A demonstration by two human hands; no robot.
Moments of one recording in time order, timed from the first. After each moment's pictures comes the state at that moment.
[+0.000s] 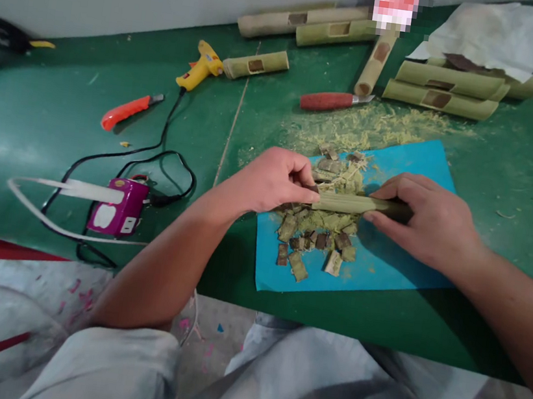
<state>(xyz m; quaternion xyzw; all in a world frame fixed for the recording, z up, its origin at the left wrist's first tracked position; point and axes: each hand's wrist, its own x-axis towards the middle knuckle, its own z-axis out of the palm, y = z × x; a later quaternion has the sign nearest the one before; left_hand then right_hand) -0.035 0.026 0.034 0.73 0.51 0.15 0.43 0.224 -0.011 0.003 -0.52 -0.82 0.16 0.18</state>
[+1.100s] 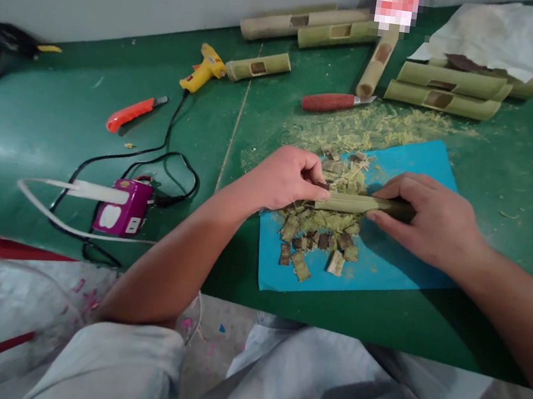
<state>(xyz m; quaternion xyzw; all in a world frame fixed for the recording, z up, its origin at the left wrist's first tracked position) -0.032 0.032 0.037 0.73 0.51 0.14 0.43 0.225 -0.011 0.001 -0.52 -0.82 0.14 0.18</state>
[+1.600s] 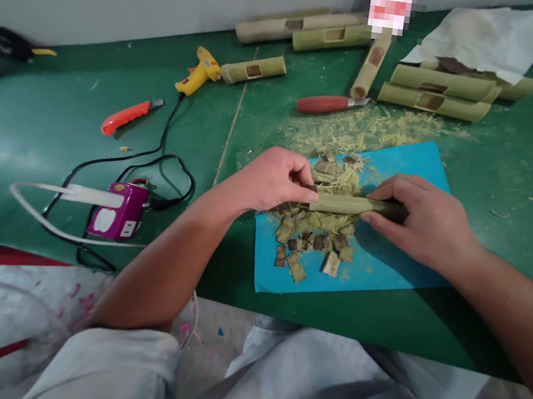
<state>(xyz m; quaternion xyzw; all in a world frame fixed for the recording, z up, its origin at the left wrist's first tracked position) -0.033 0.031 0.038 0.73 0.52 0.13 0.43 0.225 -0.011 0.001 -0.52 -0.82 0.15 0.17</state>
